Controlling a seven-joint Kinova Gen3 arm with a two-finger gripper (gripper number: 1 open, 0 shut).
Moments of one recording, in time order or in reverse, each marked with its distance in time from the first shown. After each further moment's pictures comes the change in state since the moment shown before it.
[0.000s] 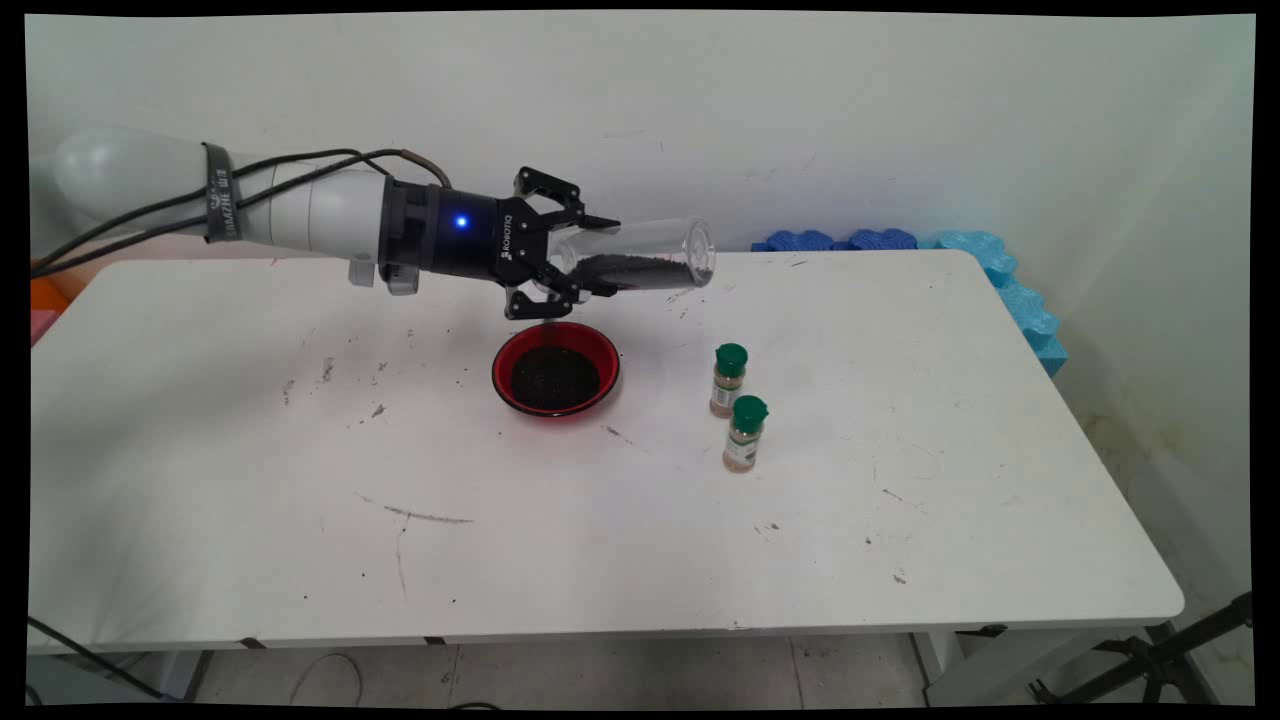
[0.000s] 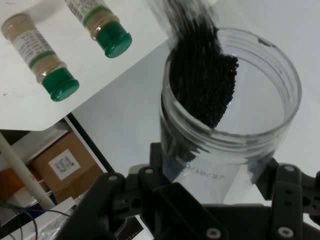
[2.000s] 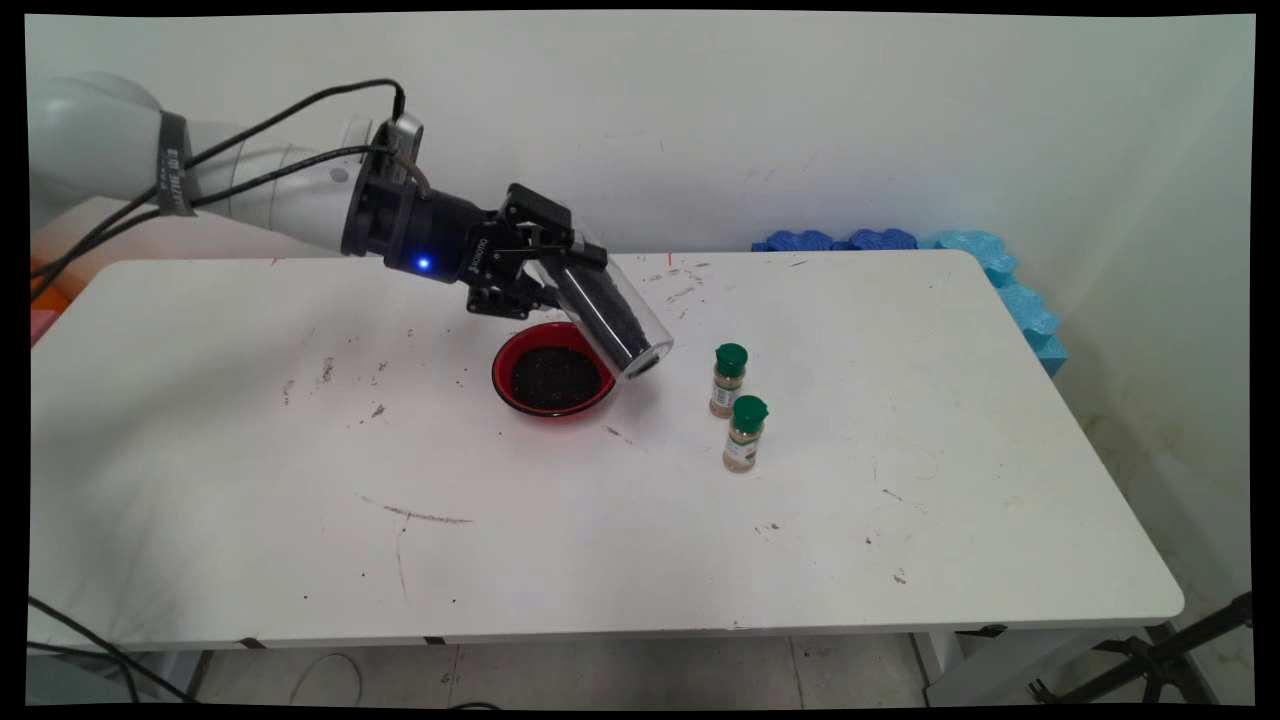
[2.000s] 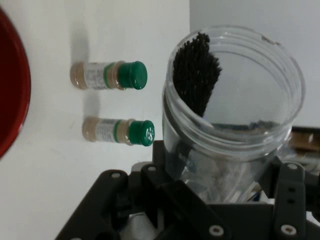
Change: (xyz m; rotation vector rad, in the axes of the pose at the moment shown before) arm -0.018 0.009 -0.020 0.156 -0.034 1.030
